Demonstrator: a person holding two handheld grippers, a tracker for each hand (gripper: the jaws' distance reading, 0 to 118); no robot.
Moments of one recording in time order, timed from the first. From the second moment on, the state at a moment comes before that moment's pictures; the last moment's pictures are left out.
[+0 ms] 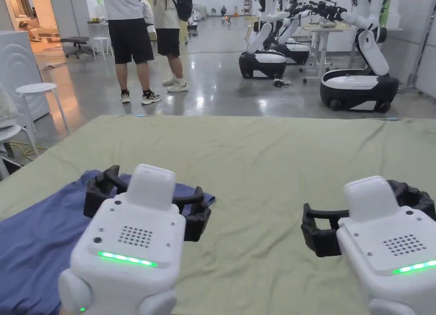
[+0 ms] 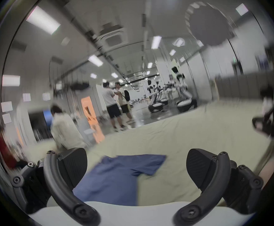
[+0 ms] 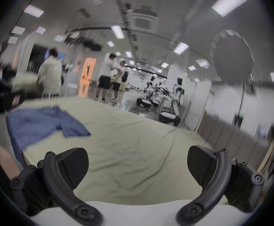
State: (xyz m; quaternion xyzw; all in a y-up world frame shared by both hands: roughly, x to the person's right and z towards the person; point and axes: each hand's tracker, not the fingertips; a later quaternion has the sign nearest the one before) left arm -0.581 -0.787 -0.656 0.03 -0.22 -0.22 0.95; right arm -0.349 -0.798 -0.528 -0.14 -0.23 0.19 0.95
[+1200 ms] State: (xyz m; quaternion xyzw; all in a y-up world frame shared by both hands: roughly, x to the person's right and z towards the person) left arm -0.625 -0.779 -0.681 -0.04 -0.25 0.04 0.97; right arm -0.331 -0.788 -0.507 -0.04 -0.23 -0.04 0.97
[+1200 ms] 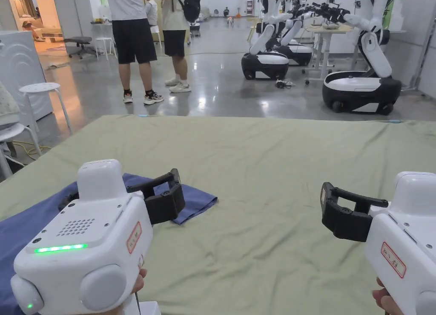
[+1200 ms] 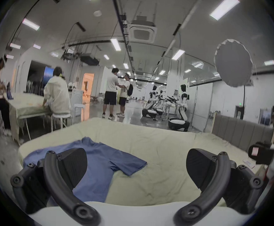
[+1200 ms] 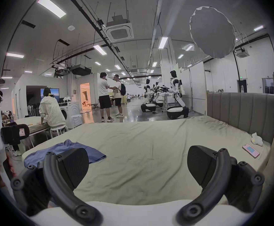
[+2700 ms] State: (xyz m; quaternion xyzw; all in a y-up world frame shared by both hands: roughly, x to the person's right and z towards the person) left arm -0.676 -0.763 -0.665 -0.02 -0.20 0.01 0.98; right arm -0.378 -0.771 -0.549 -0.05 -0.17 -0.01 0.98
